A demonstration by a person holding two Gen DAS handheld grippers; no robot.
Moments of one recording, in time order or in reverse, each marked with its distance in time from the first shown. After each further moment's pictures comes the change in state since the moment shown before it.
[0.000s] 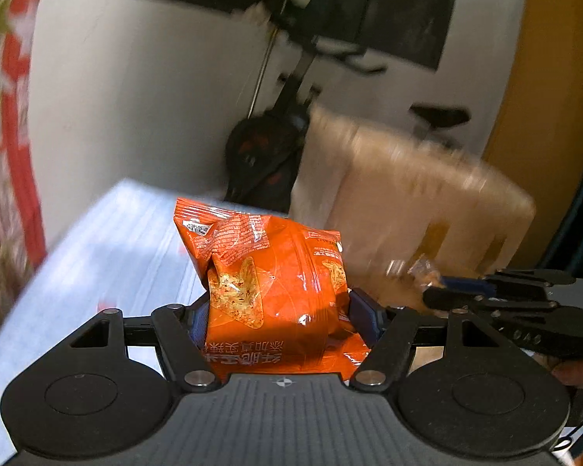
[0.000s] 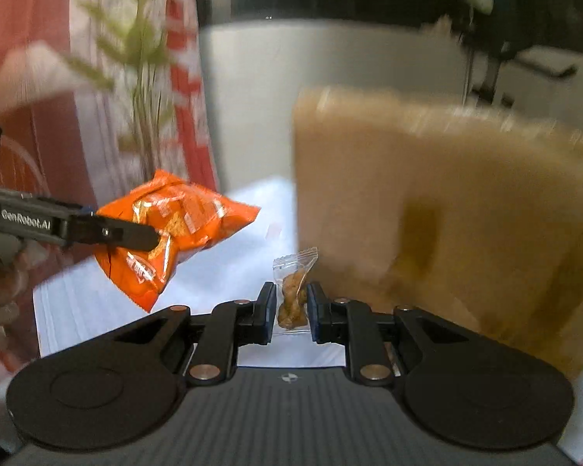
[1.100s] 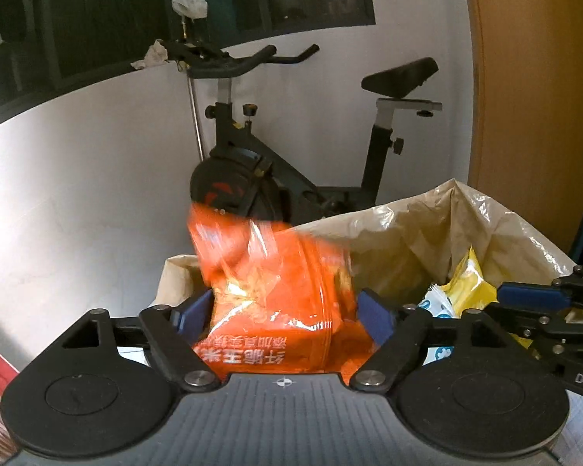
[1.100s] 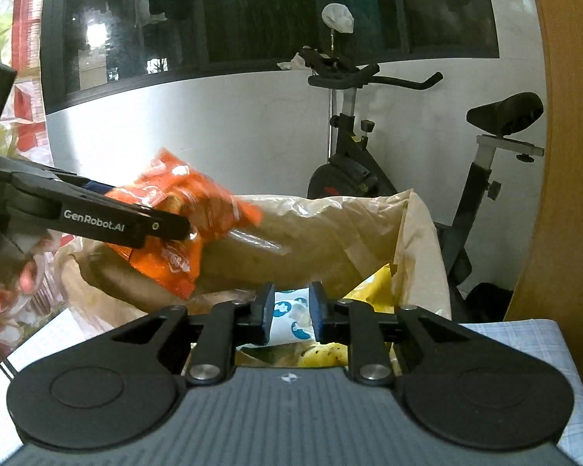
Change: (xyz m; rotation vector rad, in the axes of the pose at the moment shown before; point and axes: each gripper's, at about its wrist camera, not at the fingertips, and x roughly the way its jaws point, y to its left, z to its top) left arm 0.163 -0.145 0.149 0.390 0.061 0.084; right arm -0.013 -0.138 0.046 0.199 -0.059 -0.302
